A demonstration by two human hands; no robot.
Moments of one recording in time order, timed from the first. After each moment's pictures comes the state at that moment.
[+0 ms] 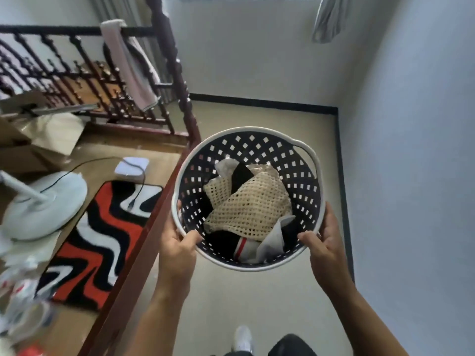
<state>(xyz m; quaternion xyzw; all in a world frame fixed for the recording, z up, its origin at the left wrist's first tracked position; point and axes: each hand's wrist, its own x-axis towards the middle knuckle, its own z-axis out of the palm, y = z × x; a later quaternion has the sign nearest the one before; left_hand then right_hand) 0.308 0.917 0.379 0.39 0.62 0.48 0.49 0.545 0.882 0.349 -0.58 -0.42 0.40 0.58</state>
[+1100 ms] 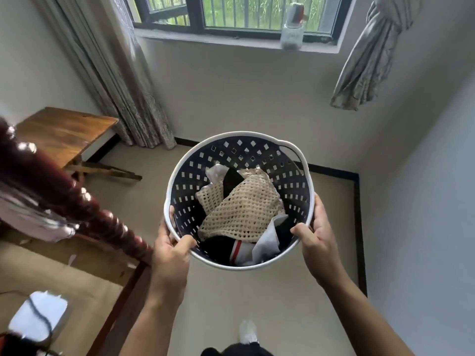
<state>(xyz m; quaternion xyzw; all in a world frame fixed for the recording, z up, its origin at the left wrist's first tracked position) 0.527 1.609 0.382 0.33 0.62 0.52 0.48 0.770 1.613 0.364 -0.58 -0.46 0.41 0.53</state>
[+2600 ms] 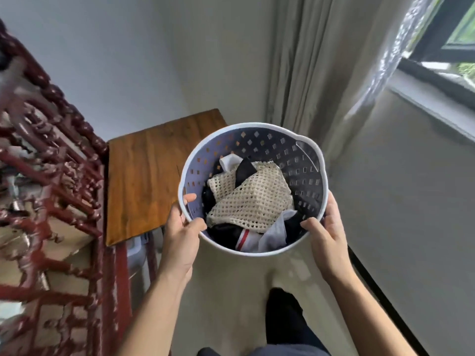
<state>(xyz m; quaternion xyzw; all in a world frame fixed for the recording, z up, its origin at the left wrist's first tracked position) 0.086 2.323 0.384 0.07 0.73 0.65 0.20 0.249 2.492 0.344 -0.31 -0.62 0.63 0.35</state>
